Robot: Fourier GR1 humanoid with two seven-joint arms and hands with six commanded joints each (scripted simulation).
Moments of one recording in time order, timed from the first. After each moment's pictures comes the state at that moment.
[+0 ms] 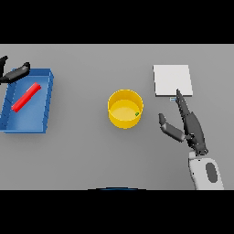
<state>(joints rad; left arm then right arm) -0.72 0.92 -0.70 -1.09 0.31 0.18 0.60 0.01 -0.11 0.08 -1.58 0.18 0.02 -0.11</state>
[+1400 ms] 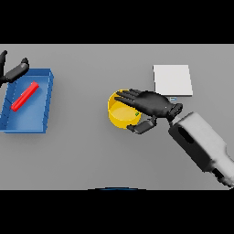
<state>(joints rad) -0.68 0.89 -0.65 -1.09 0.35 0.27 0.47 -0.57 -0.39 0.55 -1.36 0.68 0.40 -0.16</state>
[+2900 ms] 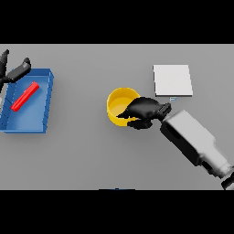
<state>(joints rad) -0.68 0.89 -0.65 -1.13 0.35 0.28 0.48 -0.66 -0.34 0.66 -1.13 0.75 0.43 -0.24</state>
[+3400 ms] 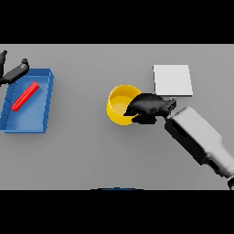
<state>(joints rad) -0.67 0.91 -0.65 -1.14 0.35 0.28 0.48 -0.67 -0.39 0.64 -1.22 0.70 0.49 -0.20</state>
